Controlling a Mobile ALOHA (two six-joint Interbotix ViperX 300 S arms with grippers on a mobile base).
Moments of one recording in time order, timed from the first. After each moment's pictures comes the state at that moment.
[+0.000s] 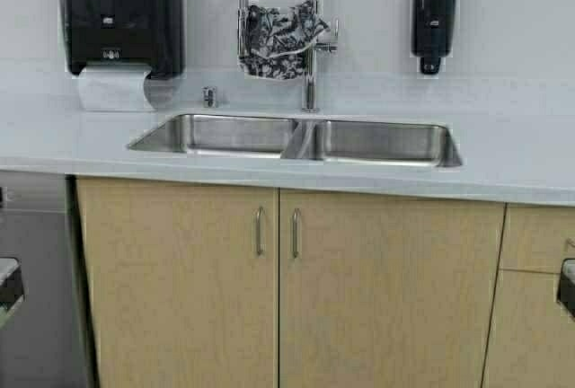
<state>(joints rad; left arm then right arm) 0.00 -0.98 1.23 0.01 -0.34 -0.08 0.06 -0.95 1.18 -0.01 -0.28 0.03</state>
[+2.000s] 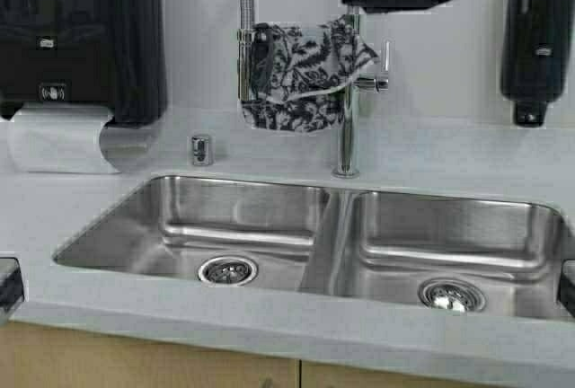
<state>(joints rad) 0.00 -1.14 1.28 0.01 -0.25 -0.07 0.49 -0.07 0.90 -0.09 -0.68 0.05</state>
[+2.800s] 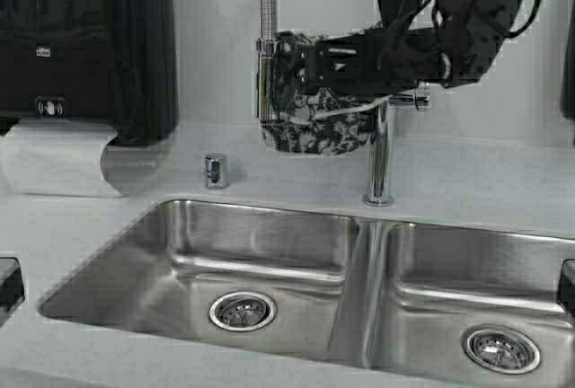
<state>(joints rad) -0.01 -1.14 1.29 0.01 -0.25 -0.07 0.54 0.29 0.83 -0.09 -0.96 0.19</state>
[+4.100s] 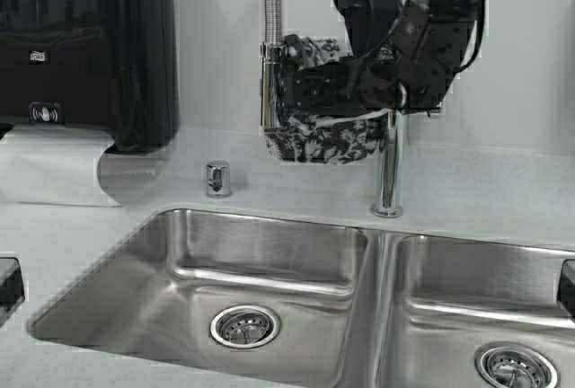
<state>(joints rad) -0.01 -1.14 1.29 0.01 -0.24 -0.07 0.53 0.49 0.63 -0.03 -0.98 0.09</state>
